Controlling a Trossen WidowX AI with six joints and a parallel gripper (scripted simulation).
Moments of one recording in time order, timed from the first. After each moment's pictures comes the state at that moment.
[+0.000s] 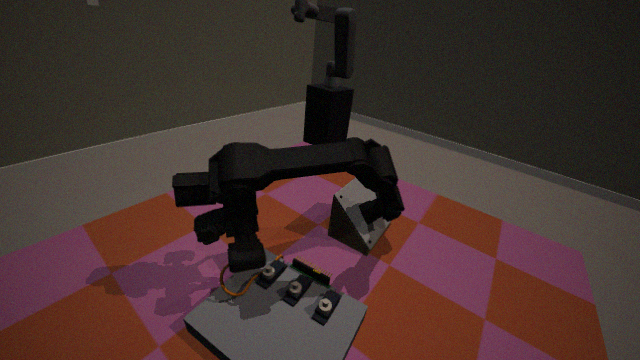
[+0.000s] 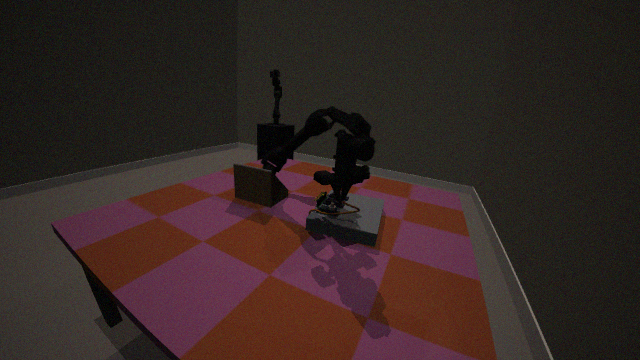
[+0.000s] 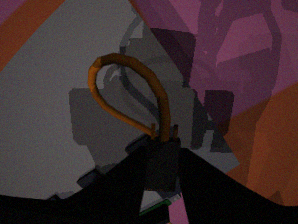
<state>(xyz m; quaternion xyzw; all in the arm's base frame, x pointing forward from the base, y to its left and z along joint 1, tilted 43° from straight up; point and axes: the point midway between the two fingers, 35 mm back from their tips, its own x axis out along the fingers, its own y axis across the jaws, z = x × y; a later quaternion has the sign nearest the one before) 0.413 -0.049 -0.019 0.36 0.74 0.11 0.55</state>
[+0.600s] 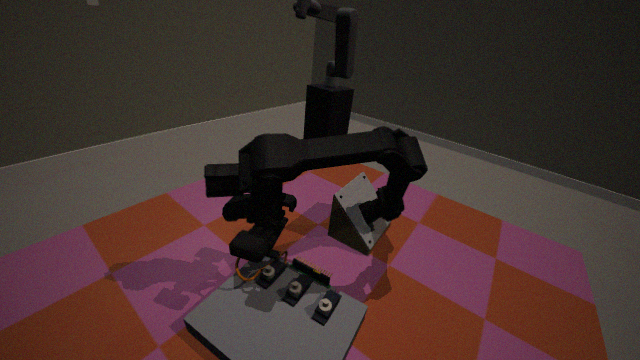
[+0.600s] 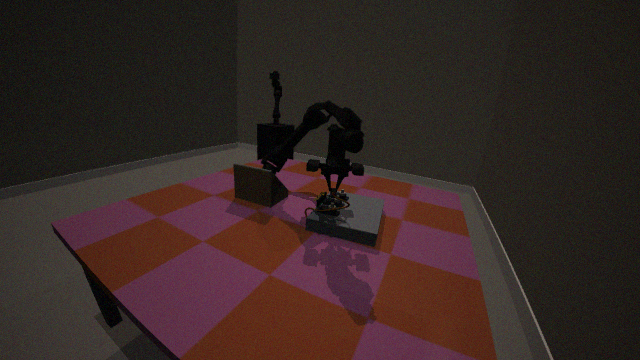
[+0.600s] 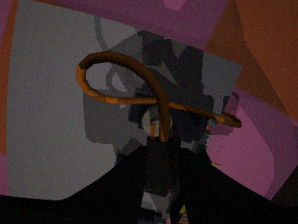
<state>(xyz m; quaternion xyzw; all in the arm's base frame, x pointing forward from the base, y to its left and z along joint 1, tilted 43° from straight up) 0.372 -0.044 0.008 0.51 0.74 -0.13 0.42</state>
